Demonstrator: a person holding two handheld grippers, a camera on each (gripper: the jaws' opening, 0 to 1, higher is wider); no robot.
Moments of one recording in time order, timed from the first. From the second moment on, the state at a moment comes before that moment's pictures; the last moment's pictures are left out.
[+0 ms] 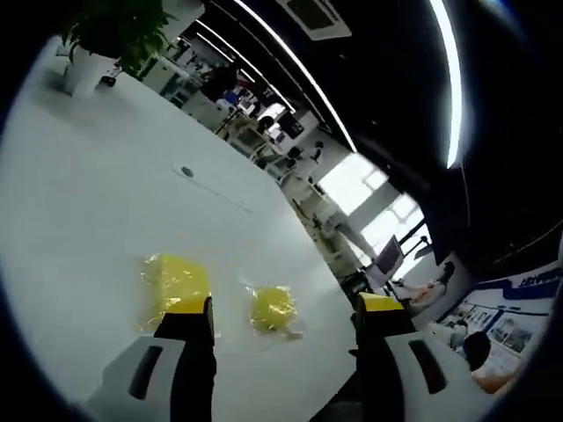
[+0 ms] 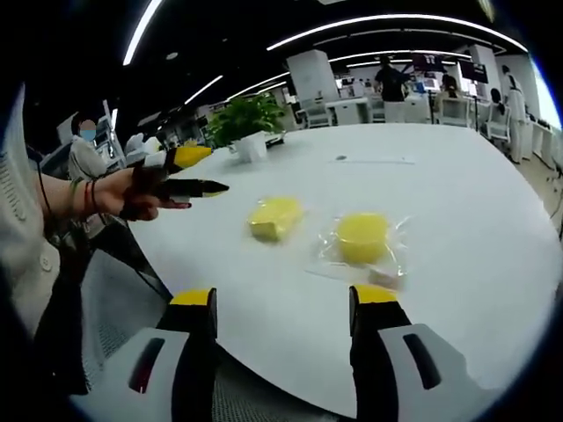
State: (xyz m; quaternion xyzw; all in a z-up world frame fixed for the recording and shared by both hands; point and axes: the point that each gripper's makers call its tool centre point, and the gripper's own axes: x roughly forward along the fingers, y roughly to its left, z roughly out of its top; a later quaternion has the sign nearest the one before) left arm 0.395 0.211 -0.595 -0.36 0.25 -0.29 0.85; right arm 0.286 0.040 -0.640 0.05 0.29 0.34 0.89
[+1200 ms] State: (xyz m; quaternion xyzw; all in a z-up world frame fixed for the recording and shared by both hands) left arm 0.471 0.124 -0.664 -0.41 0.34 -0.26 0.81; right arm 0.304 0.009 -0.670 0.06 0.33 0.34 0.88
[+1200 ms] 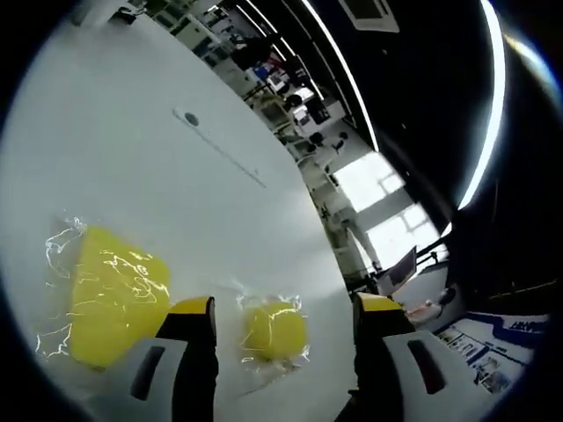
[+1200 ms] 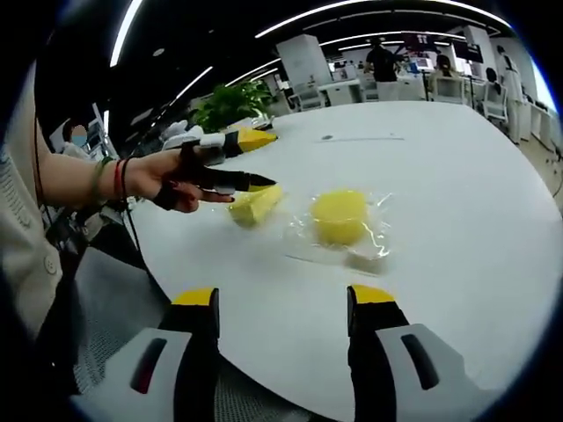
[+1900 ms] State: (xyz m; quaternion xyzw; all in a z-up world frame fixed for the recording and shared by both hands) left arm 0.488 0.089 -0.705 -0.44 0.37 -0.15 0.80; right arm 0.305 0.001 -0.682 0.07 0.34 0.33 0.87
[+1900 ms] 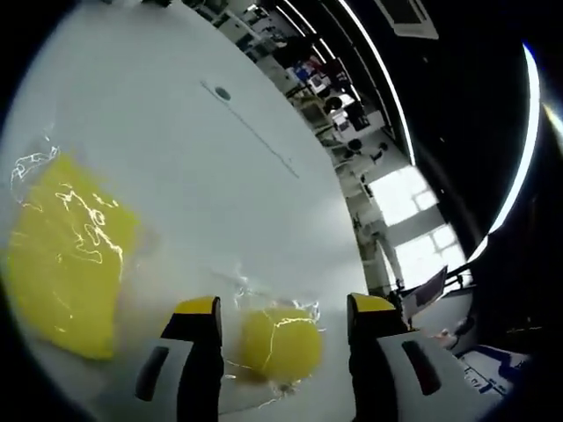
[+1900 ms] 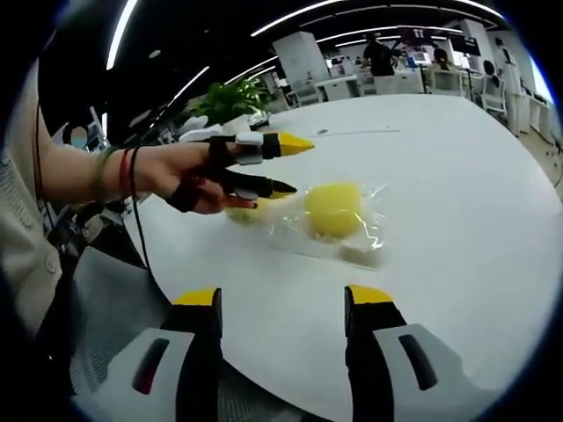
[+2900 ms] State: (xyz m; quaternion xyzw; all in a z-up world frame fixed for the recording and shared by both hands) left arm 0.509 0.078 -0.748 -0.53 0.38 -0.08 0.75; right arm 0.312 -0.017 -0.697 0.08 0.36 0.32 0.87
